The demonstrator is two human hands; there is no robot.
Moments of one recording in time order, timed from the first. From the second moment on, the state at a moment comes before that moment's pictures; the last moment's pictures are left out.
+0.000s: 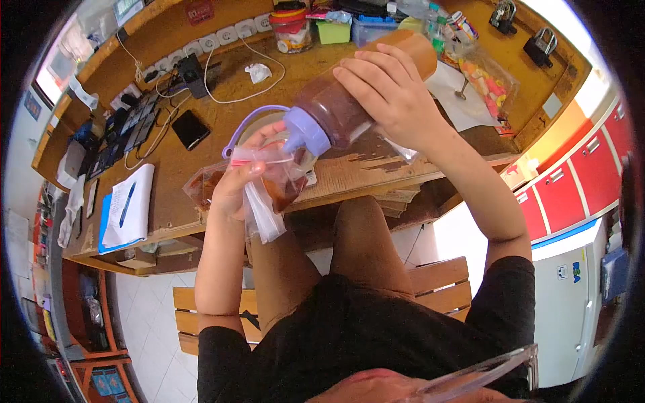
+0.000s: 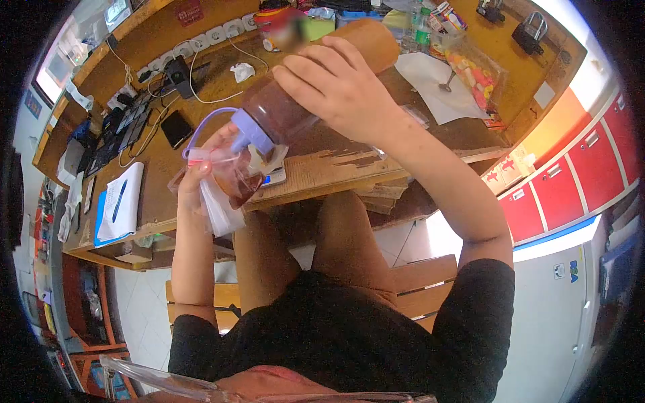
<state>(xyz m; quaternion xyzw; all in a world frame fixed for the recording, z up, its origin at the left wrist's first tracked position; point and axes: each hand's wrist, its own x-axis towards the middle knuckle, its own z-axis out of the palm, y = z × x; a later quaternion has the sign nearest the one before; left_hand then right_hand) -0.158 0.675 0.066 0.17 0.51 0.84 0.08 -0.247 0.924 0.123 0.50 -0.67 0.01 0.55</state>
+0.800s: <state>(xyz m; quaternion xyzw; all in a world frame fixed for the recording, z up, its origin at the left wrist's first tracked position) -0.136 0.652 0.065 0.00 0.90 0.26 -0.36 -0.220 0.833 0.052 0.32 -0.87 0.23 0.30</state>
